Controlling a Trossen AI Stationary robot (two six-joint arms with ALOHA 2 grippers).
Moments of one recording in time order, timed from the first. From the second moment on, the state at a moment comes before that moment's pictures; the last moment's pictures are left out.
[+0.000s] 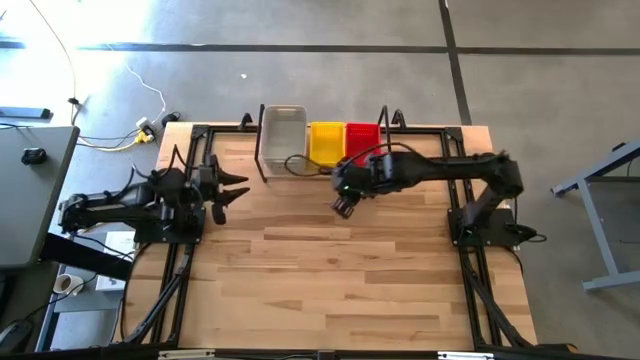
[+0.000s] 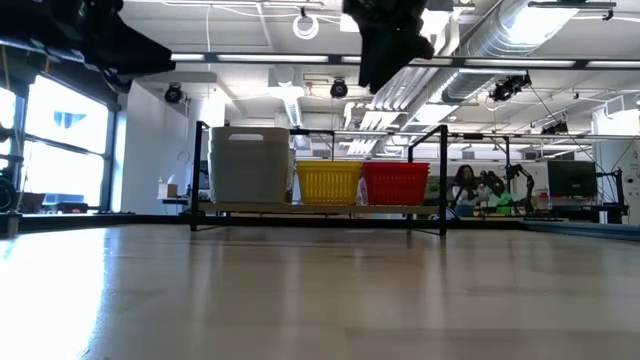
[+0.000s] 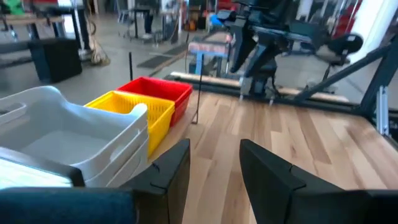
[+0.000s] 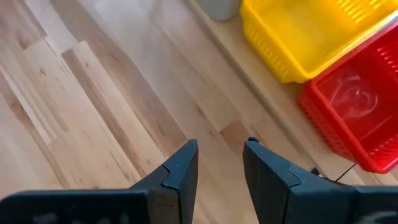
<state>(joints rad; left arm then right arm) 0.23 0.24 0.32 -0.22 -0.14 -0.08 0.01 1.73 1.66 -1.06 0.29 0.54</state>
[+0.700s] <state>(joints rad) 0.22 0.18 0.02 0.11 -0.17 -0.23 0.01 0.79 0.87 -0.56 0.39 0.46</state>
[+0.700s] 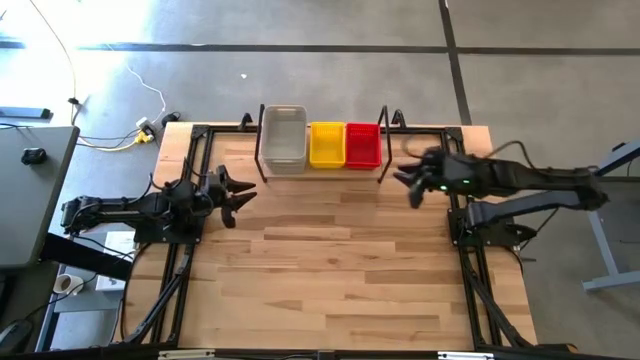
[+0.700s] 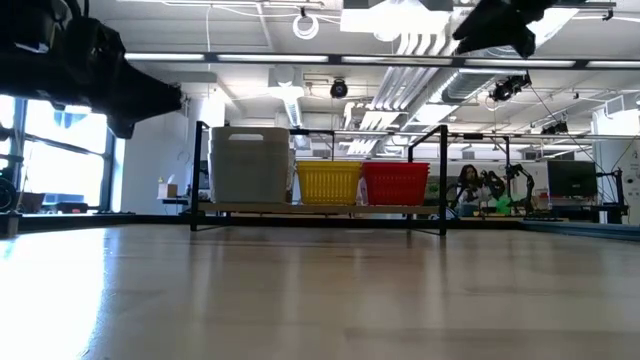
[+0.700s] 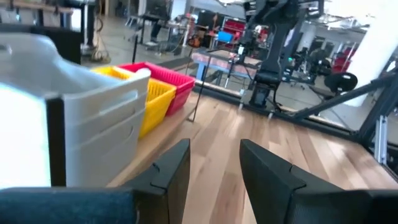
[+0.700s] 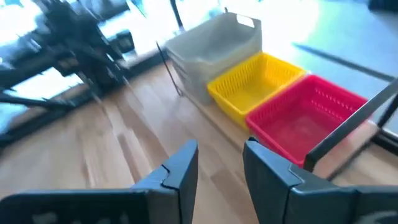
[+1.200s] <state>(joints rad) 0.22 0.19 0.01 0.09 -0.17 -0.17 0.01 0.22 0.38 -0.27 0.32 0.36</state>
